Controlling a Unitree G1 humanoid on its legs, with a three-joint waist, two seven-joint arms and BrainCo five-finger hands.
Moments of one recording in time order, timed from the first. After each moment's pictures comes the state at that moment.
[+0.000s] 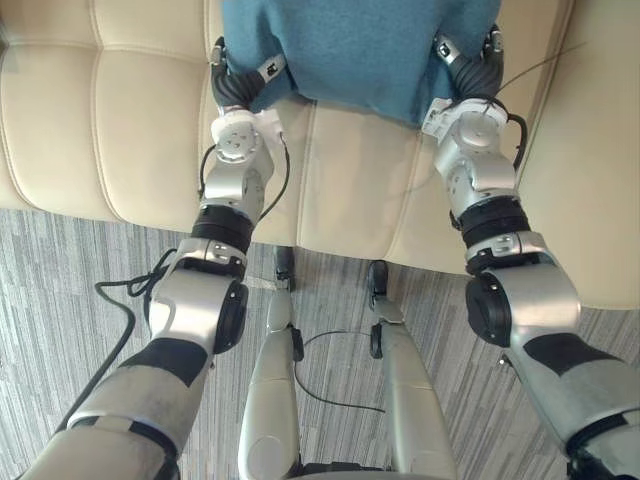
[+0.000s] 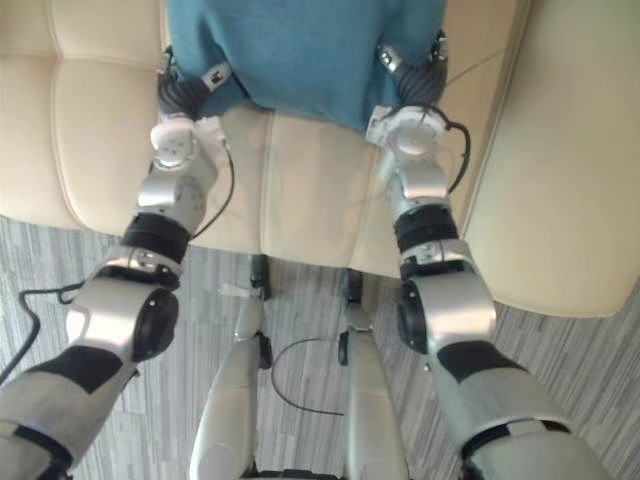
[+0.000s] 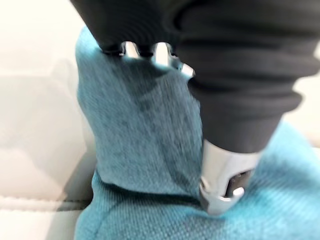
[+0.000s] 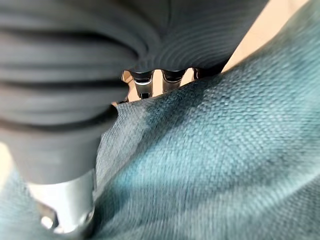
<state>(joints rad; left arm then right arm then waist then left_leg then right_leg) -1.16 0.22 0.05 0.83 -0.35 -0.07 0.43 -1.14 -0.25 -0.15 0.71 0.24 -0.03 -0.44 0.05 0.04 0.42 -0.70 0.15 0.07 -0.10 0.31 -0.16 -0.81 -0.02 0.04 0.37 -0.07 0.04</state>
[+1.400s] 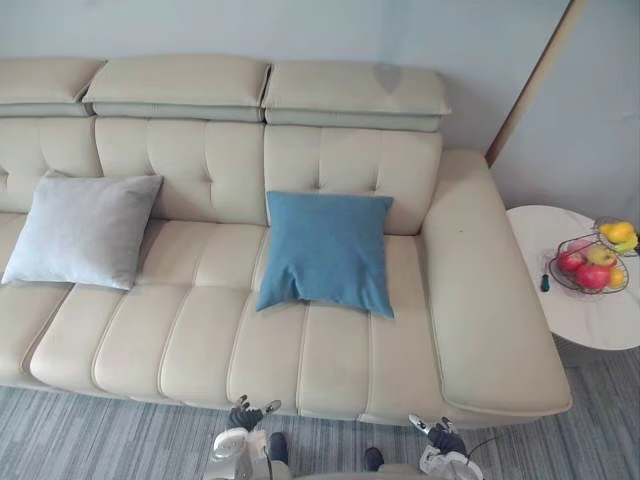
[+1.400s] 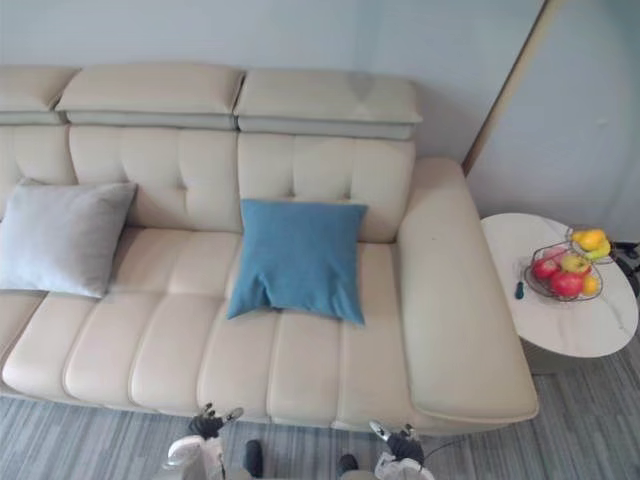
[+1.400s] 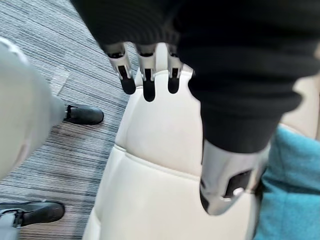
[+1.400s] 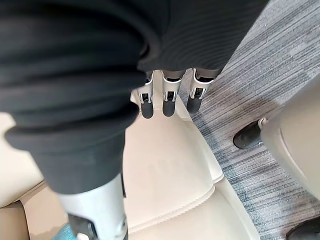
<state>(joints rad) 0.03 -0.01 0.20 0.98 -0.04 -0.03 0.12 0.12 0.05 -0.32 0.89 0.20 -0.04 -0.10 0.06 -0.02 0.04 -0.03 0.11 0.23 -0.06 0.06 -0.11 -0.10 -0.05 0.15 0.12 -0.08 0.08</state>
